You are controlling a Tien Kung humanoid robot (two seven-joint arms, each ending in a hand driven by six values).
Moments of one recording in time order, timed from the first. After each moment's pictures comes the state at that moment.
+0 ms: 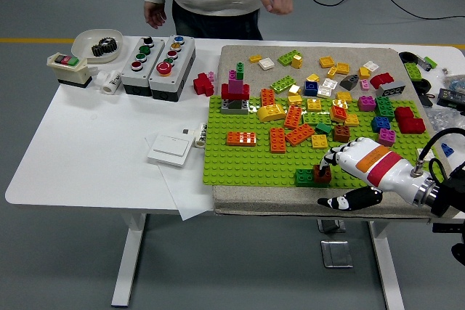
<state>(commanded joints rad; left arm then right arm) -0.12 0.12 -0.24 -0.30 0.38 0.20 0.15 0.40 -0.64 0.78 1.50 -2.11 -0.13 0.21</state>
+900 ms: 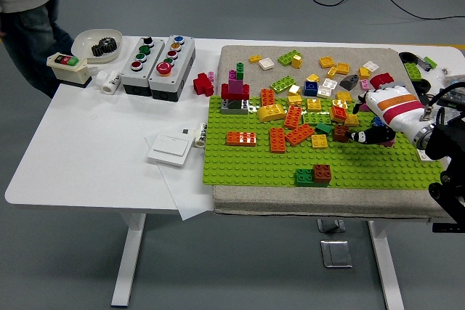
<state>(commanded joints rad) -0.11 0.12 -0.23 -0.30 0.36 0.21 0.15 0.68 -0.40 0.77 0.90 -2.15 -0.18 0.05</state>
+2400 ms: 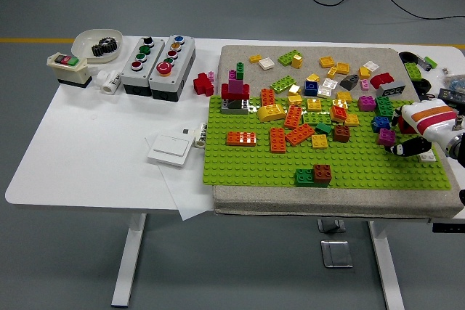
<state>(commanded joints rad) -0.11 0.12 -0.24 -0.30 0.39 0.21 0.16 0.62 -0.48 0.85 0.87 -2.26 -0.14 0.06</state>
